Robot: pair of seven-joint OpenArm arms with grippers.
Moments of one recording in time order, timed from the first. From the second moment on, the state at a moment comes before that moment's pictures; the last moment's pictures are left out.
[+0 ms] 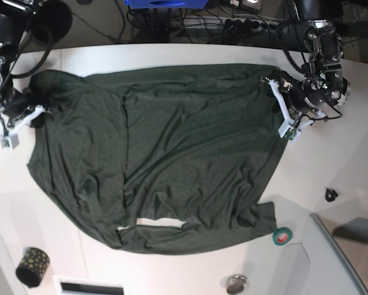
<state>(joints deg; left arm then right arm) 10.1 -12.3 -17.2 84.7 2.0 -41.6 44.1 -1.6 12.1 29.2 61.9 10.8 33.6 -33.6</state>
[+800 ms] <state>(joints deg) 15.0 -12.2 -21.2 96.3 4.6 -41.7 46.5 -8.6 11.2 34.0 71.6 10.1 29.2 -32.4</state>
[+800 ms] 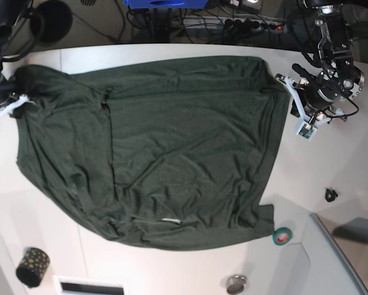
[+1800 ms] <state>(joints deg) 25.7 -10.0 -24.2 92.3 -10.6 -41.3 47.8 -7.5 8.3 33.6 73.2 10.3 29.4 -34.3</state>
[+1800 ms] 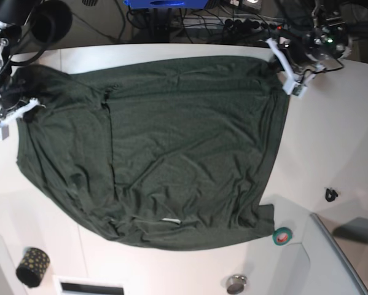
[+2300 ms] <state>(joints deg) 35.7 -7.0 -40.2 102.4 -19.0 -40.9 49.1 -11.6 6.5 33.6 79.2 10.0 36.2 -34.6</state>
